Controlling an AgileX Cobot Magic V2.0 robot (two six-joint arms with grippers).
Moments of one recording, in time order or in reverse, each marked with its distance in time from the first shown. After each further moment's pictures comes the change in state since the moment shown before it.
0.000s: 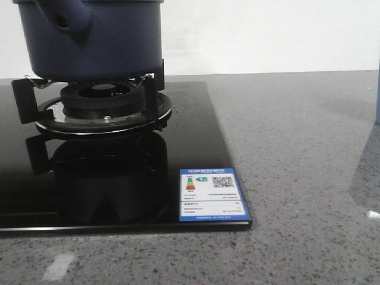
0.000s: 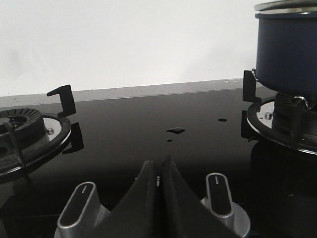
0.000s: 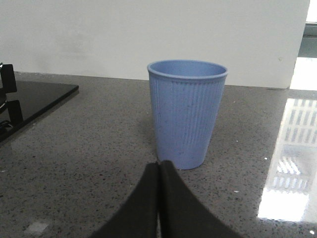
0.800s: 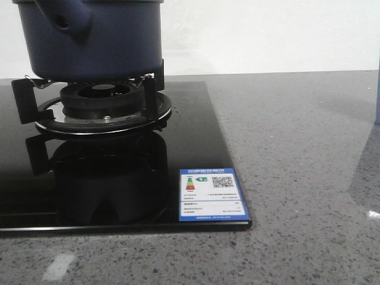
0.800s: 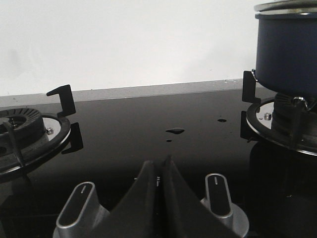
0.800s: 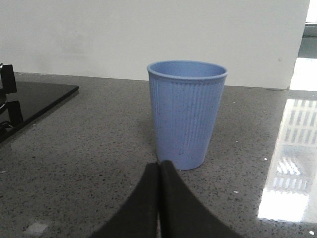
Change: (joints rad) left arm 0.000 0.000 0.000 -0.014 0.000 0.000; right arm 0.000 0.000 0.000 0.000 -0.002 0.000
